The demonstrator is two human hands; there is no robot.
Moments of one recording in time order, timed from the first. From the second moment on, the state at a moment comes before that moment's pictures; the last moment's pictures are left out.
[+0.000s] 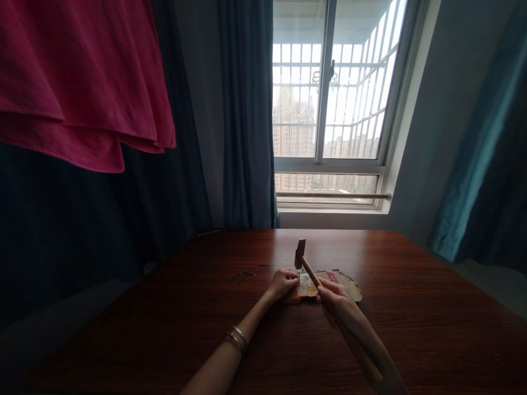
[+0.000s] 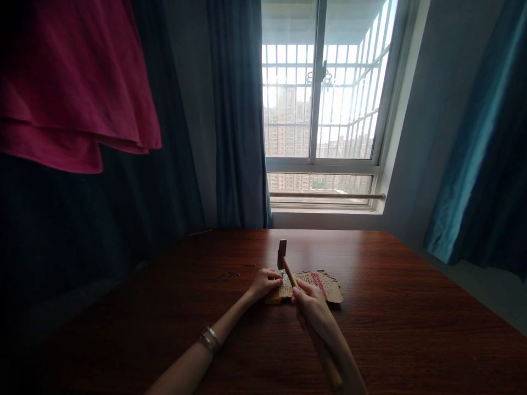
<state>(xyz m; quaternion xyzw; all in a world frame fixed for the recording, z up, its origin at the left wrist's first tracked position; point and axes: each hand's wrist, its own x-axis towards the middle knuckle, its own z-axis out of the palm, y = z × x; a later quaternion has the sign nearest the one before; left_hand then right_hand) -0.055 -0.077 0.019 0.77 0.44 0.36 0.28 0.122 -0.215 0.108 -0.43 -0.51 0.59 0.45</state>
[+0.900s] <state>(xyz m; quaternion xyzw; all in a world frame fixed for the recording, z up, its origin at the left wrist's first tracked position) -0.056 -0.075 0.015 0.79 0.42 0.36 0.27 0.123 -0.213 0.107 -0.44 -0.51 0.58 0.46</state>
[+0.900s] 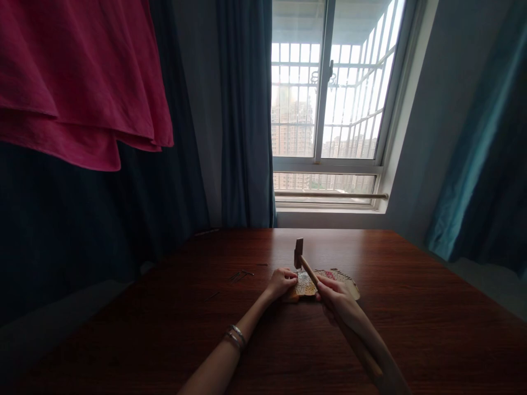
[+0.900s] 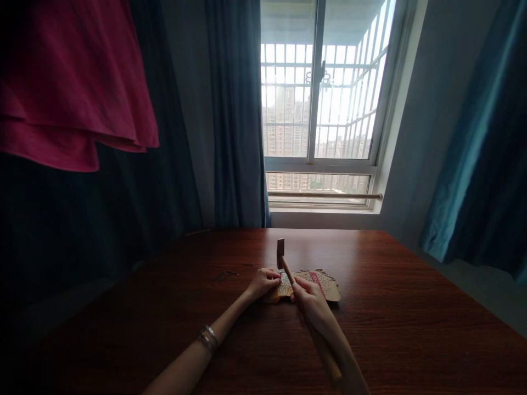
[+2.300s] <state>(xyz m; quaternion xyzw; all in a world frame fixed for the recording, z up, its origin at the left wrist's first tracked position) -0.055 -0.075 0.016 0.77 0.43 0.35 0.30 0.120 -0.216 0.103 -0.44 -0.48 0.58 0.48</state>
